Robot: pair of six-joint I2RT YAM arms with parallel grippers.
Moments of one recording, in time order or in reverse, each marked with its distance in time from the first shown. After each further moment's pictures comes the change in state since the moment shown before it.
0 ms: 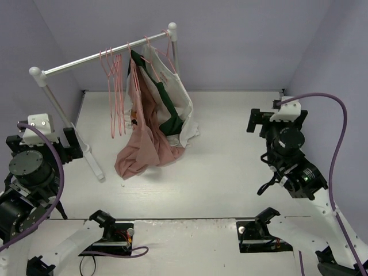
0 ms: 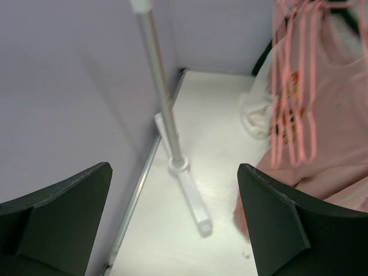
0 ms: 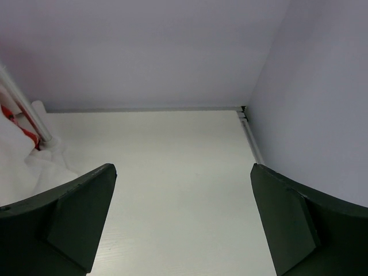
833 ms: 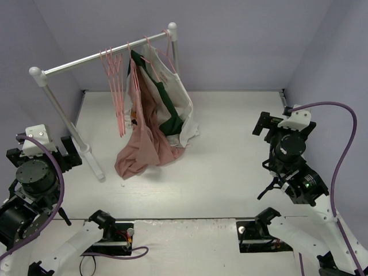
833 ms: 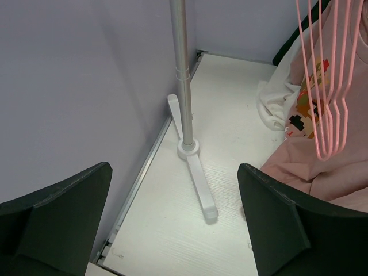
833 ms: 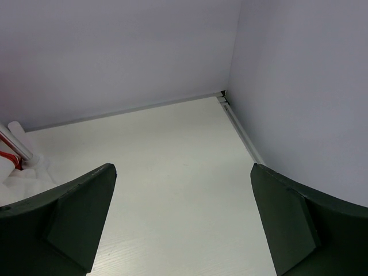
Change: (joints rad) left arm 0.000 -0.112 -0.139 -0.045 -0.098 -0.089; right arm -0.005 -0.087 -0.090 -0.004 0.159 0.108
